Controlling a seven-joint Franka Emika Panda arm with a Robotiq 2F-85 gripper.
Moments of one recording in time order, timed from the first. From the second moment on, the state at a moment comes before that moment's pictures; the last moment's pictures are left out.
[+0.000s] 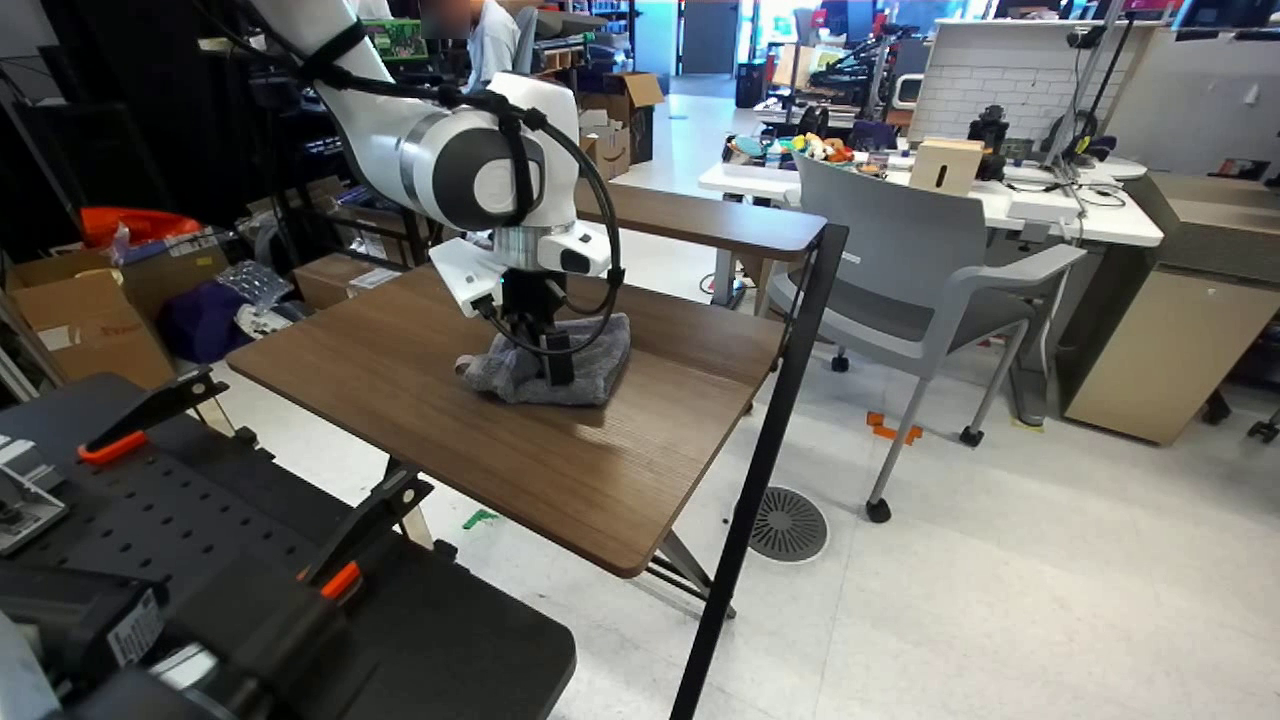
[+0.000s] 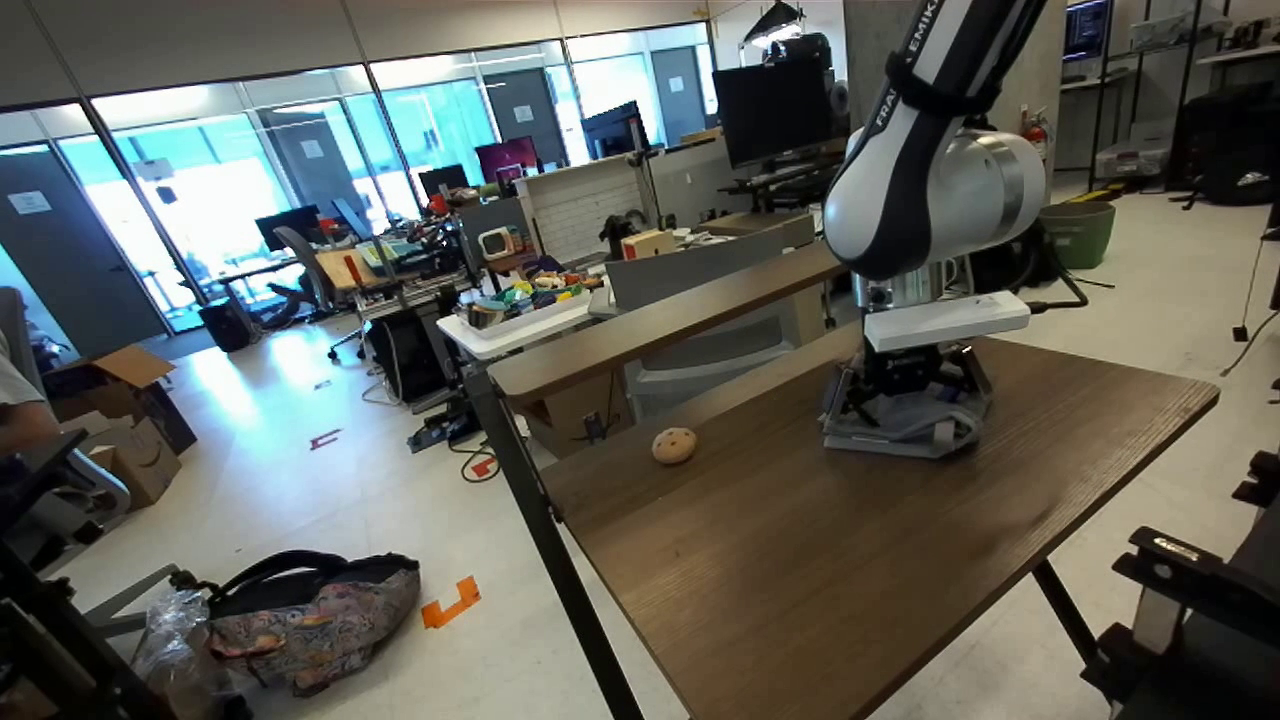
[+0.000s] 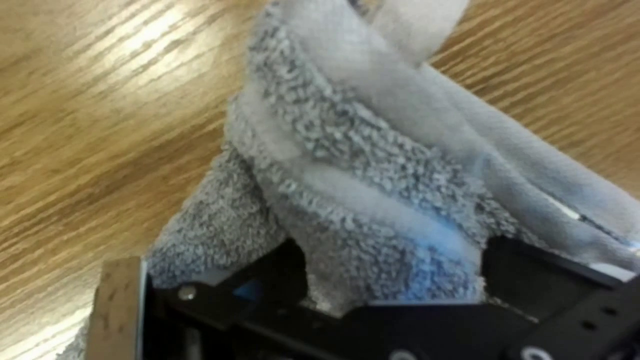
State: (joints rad) arm 0.01 0.97 -0.03 -1.69 0.15 2.57 0.35
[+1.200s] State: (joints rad) arm -0.12 1.15 -0.15 -1.35 0.21 2.46 0.50
